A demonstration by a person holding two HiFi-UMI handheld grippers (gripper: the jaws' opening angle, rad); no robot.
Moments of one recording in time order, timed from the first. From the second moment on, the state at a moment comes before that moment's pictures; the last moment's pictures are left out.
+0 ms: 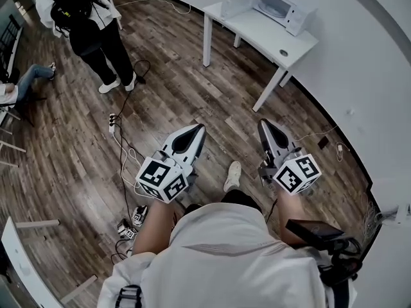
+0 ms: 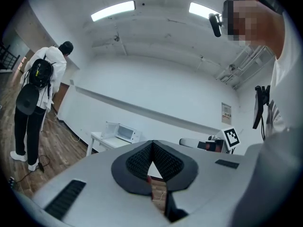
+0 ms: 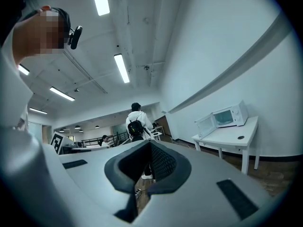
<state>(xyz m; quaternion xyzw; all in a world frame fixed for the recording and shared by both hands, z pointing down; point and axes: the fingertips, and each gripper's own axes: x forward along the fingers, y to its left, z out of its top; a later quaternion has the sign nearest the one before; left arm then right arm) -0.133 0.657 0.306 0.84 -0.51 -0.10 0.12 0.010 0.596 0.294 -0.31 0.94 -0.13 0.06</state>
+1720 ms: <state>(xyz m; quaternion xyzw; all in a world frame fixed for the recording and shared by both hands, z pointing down) -0.060 0.164 0.317 0.87 -0.47 -0.08 0.15 0.082 0.128 0.324 -0.34 0.93 -0.16 0.05</state>
